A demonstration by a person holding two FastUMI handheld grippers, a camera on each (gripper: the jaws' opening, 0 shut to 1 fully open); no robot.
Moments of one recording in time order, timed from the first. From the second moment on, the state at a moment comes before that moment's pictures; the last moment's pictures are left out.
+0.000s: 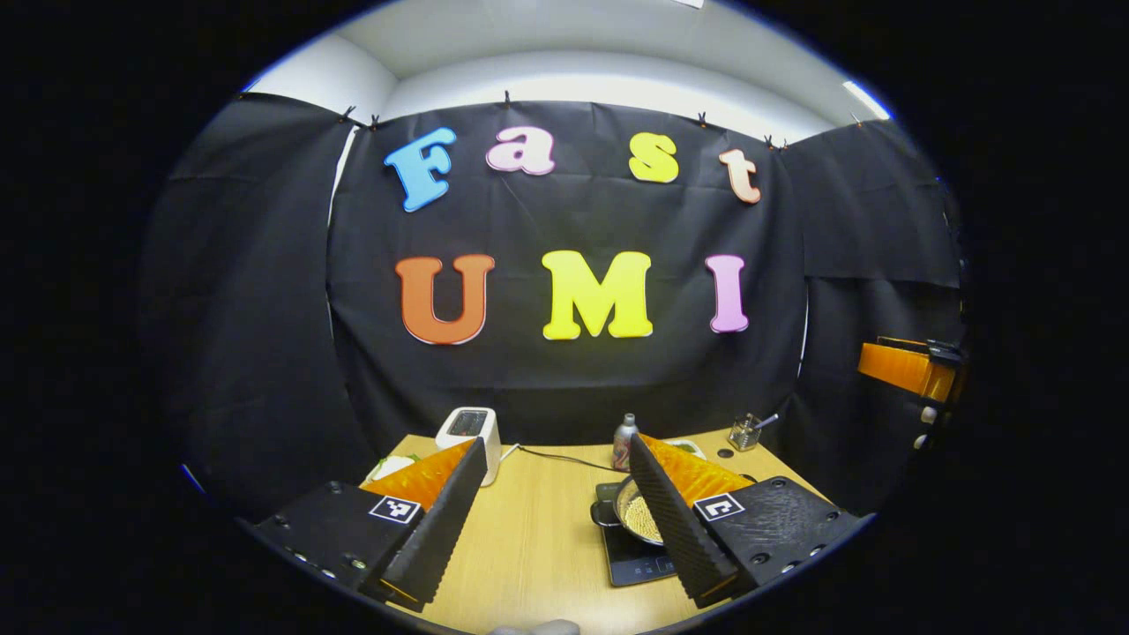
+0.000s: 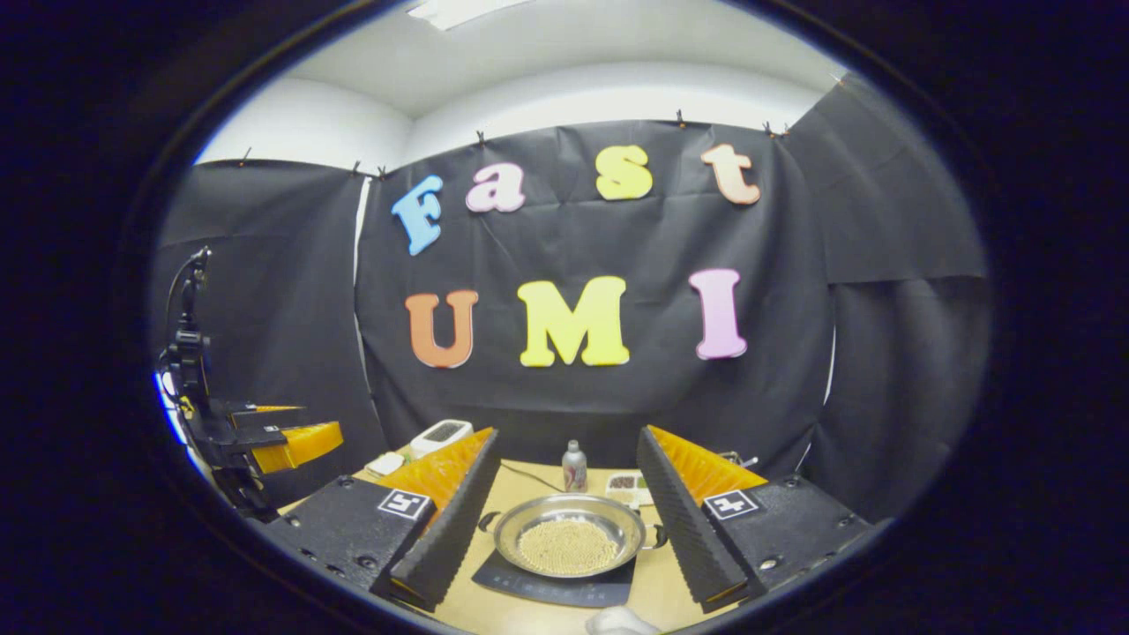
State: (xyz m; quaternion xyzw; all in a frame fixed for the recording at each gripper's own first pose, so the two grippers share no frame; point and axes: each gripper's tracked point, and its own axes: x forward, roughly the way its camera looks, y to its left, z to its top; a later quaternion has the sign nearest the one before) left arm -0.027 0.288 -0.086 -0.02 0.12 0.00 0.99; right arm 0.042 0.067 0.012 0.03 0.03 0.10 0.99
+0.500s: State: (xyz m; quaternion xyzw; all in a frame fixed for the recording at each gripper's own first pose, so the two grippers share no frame) left arm -0.072 0.337 -0.045 -0.03 0.08 0.03 1.00; right arm 0.000 0.031 0.035 0.04 0.01 0.04 1.00
